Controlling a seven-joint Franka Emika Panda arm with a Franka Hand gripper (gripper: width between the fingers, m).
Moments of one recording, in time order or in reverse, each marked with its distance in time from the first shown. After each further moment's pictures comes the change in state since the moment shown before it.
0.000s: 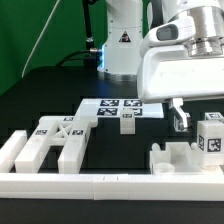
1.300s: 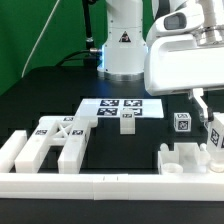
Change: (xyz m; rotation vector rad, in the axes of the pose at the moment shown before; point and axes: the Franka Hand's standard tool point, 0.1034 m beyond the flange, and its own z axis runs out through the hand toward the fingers) arm 0.011 -0.007 -0.006 0.015 -0.035 0.021
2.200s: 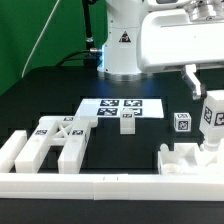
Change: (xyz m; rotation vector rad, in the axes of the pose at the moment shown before) arm 0.015 0.008 -0.029 -0.009 0.023 0.012
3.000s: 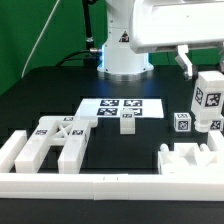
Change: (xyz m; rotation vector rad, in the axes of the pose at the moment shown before) arm 0.015 0.012 -0.031 -0.009 -0.007 0.012
